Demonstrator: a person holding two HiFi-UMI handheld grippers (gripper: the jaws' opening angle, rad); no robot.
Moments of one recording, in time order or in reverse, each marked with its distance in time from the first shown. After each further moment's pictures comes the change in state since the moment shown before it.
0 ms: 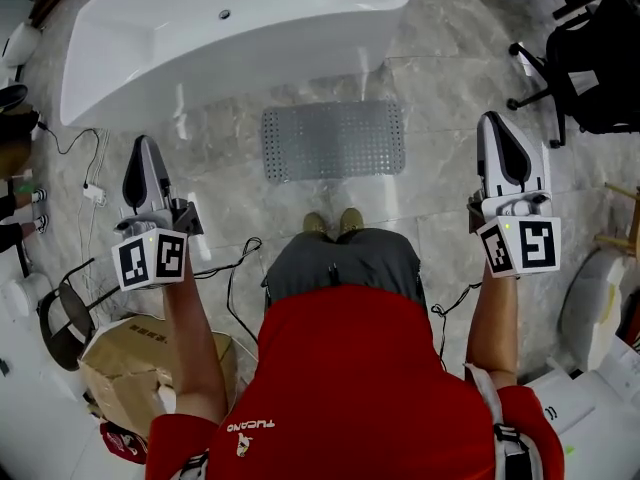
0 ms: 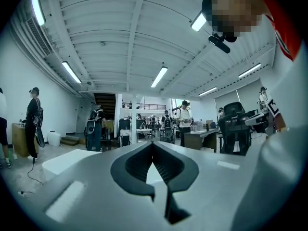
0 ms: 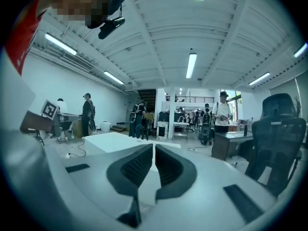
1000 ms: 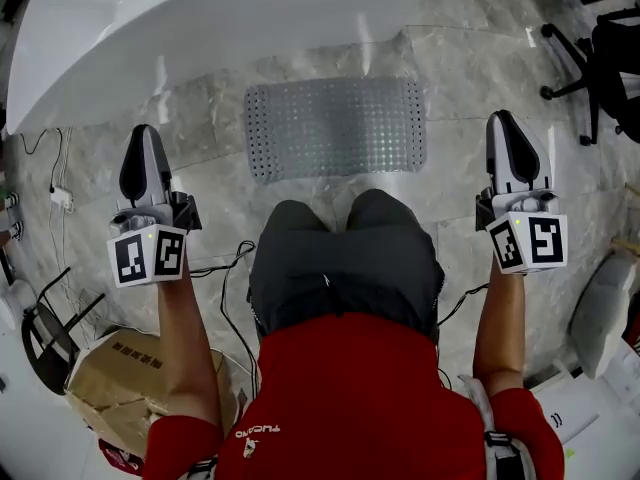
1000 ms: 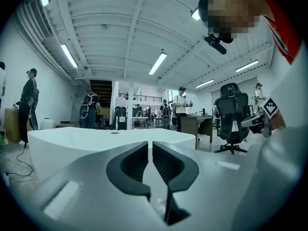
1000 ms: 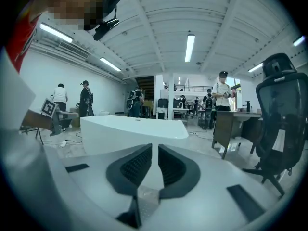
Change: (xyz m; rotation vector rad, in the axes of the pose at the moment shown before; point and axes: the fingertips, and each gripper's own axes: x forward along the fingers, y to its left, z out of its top) left arm 0.073 0.024 -0.270 -0.019 0.087 -0.069; right arm 0.106 0.019 -0.260 0.030 0.114 -0.006
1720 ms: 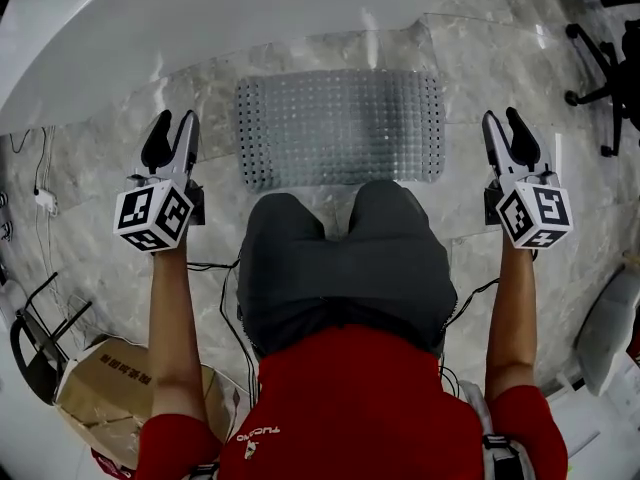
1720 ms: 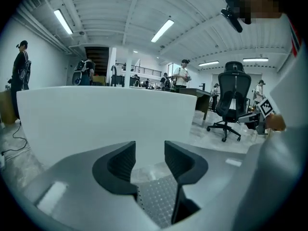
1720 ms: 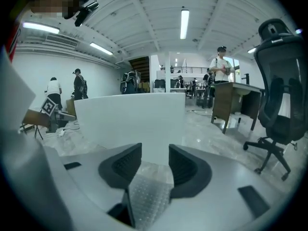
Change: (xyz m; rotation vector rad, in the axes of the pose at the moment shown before) left arm 0.061 0.006 -0.223 -0.074 0.341 -0.089; right arm 0.071 -0.030 -0.195 0.076 0.202 -0.008
